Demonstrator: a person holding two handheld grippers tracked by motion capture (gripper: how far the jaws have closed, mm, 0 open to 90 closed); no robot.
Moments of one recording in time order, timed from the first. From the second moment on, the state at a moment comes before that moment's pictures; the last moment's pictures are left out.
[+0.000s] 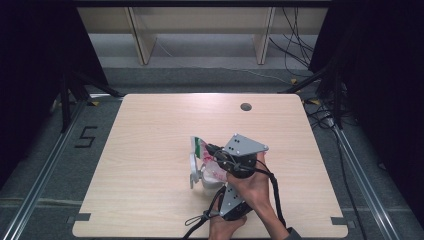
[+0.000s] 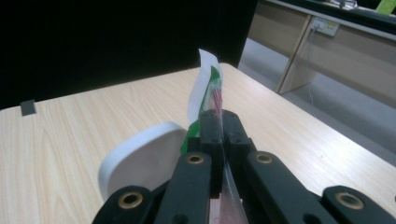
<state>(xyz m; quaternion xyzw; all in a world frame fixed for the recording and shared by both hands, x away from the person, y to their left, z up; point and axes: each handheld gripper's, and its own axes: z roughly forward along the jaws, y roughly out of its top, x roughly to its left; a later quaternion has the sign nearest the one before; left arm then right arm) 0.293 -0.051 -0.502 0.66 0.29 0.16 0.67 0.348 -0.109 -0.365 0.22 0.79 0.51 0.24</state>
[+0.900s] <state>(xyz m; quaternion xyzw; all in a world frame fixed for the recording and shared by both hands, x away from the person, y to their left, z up) 0.294 -0.052 -0.502 0.65 0.28 0.16 0.68 0.347 -0.105 -0.366 0.22 0.80 0.51 0.22</state>
